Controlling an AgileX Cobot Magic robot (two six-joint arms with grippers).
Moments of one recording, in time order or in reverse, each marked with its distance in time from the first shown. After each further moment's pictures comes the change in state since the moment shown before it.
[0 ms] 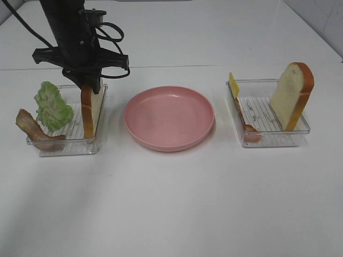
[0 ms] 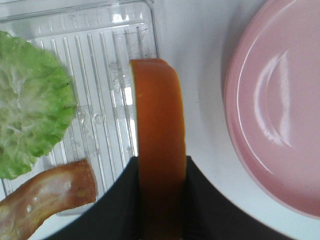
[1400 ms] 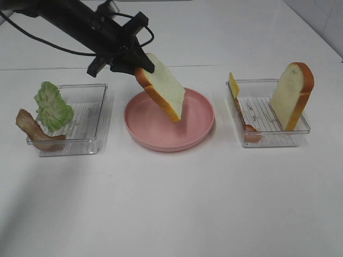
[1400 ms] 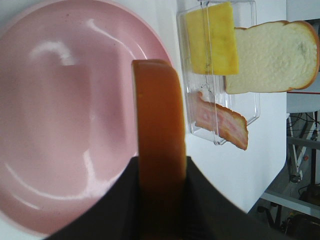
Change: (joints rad) left arm 0.142 0.135 -0.095 -0.967 -0.033 0.527; right arm 0.000 0.000 0.000 0.004 0.000 0.000
